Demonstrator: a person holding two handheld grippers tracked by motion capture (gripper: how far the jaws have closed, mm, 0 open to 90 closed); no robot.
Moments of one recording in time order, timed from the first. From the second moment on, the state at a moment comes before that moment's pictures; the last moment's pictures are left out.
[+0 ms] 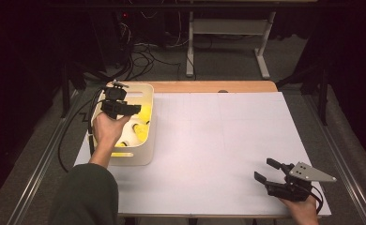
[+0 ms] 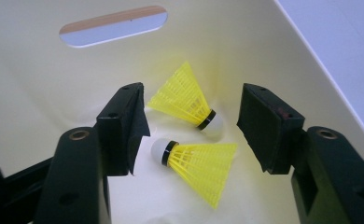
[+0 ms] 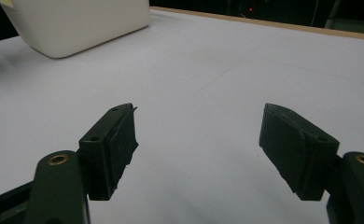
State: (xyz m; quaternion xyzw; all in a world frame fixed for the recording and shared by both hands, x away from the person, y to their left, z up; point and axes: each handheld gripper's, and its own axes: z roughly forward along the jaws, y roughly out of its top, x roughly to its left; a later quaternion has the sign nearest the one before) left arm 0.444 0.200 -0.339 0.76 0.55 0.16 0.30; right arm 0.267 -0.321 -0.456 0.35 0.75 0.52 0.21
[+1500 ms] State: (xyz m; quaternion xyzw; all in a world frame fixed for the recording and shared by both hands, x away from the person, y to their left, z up) left arm 0.439 0.165 -0.319 0.77 0.50 0.17 0.35; right arm 0.267 -0.321 -0.455 0.35 0.75 0.52 0.21
